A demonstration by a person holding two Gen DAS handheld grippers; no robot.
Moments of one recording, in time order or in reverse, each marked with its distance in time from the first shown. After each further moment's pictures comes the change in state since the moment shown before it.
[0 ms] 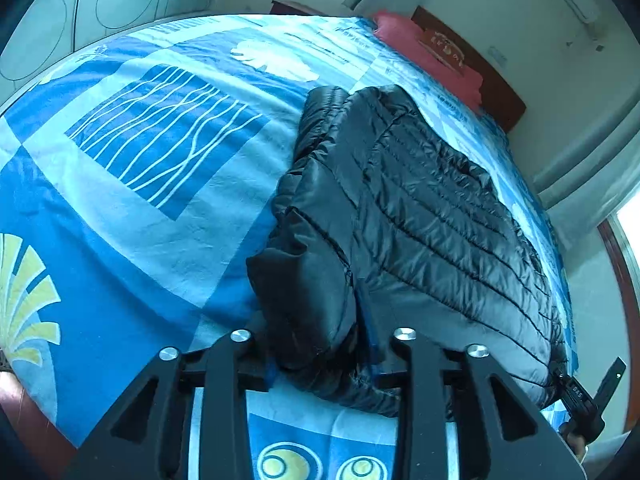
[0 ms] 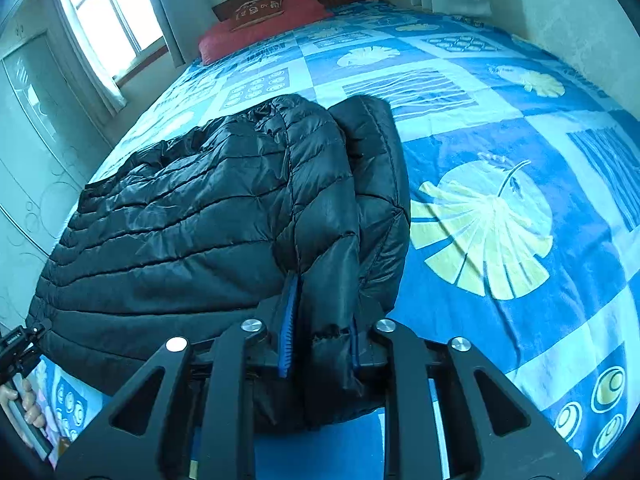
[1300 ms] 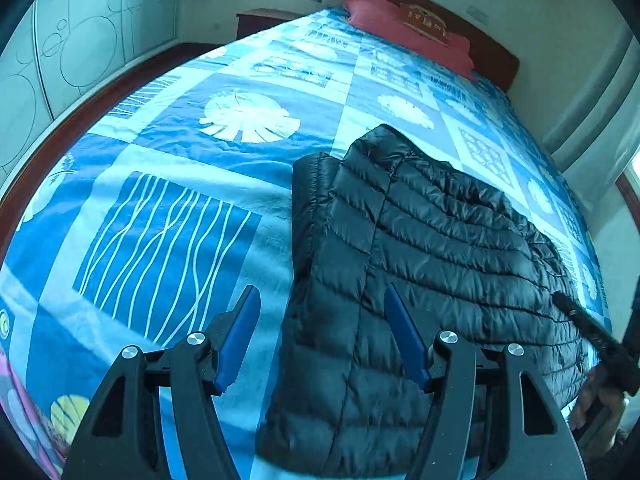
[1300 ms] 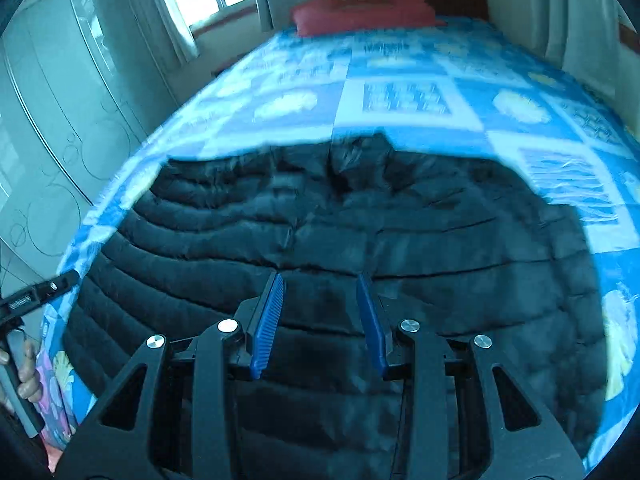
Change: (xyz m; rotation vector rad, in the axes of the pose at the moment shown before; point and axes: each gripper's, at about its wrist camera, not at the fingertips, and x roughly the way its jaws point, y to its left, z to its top) left arm 0.006 -0.025 0.086 0.217 0.053 0.092; right arm 0.081 0.183 0.059 -0.272 0.127 0.119
